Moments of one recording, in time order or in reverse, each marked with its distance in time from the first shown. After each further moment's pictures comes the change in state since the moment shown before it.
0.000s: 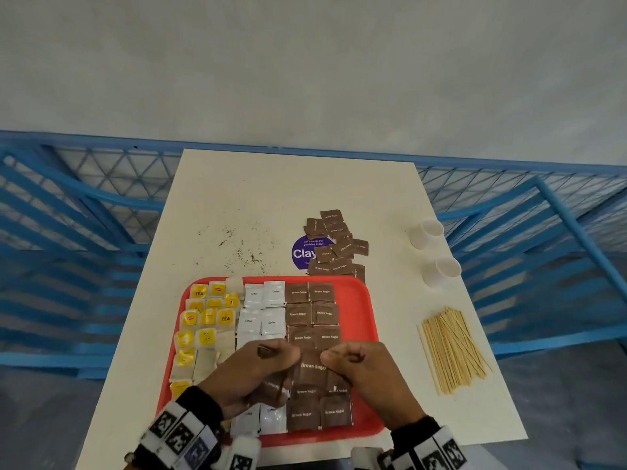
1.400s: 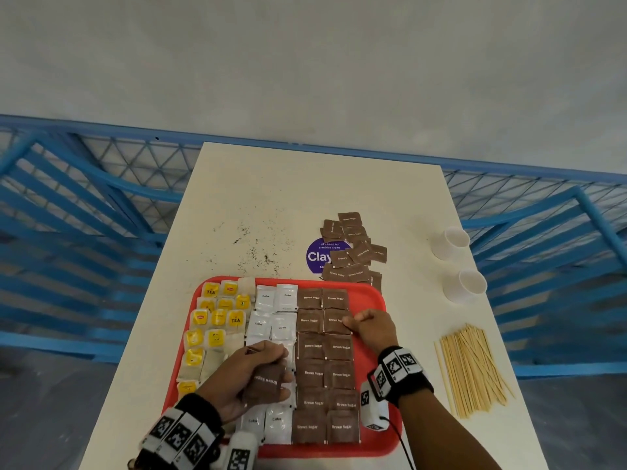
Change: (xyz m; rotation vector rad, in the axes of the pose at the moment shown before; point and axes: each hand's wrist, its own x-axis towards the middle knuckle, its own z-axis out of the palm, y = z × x) left_hand 0.020 -0.013 -0.029 -0.365 0.184 -0.083; right_hand 0.164 0.069 -0.032 -0.358 0.308 0.248
